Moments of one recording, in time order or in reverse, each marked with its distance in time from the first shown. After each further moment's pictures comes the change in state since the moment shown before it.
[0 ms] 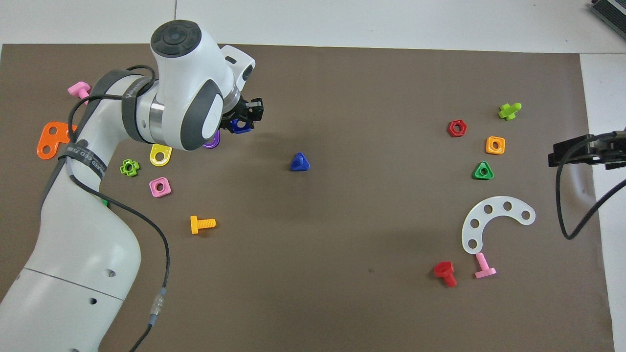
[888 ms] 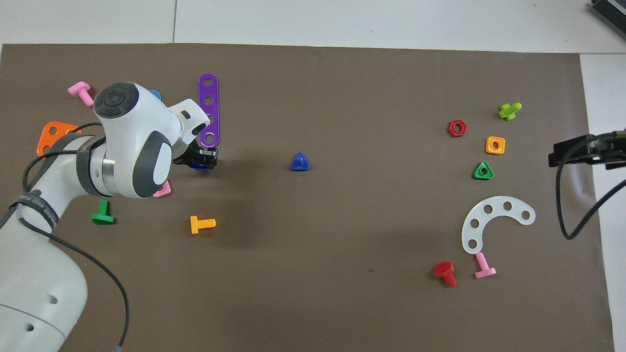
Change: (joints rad) left arm 0.097 -0.253 -0.019 -0.561 0.000 0.262 0.375; right arm -0.002 0.000 -0.001 0.000 0.000 0.000 0.000
